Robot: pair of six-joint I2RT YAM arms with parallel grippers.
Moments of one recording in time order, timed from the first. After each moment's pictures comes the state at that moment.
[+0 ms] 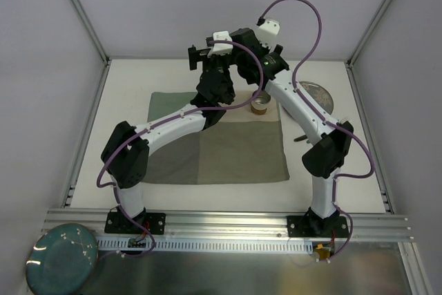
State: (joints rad) left arm -0.82 1.82 1.46 0.87 -1.01 0.45; right arm 0.69 1.97 2.14 -0.77 0.81 0.69
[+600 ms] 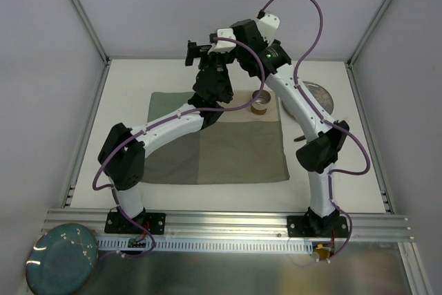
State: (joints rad) left arm -0.82 1.79 1.46 0.88 -1.00 0.62; right arm 0.67 2.04 2.34 -0.89 0.69 0.74
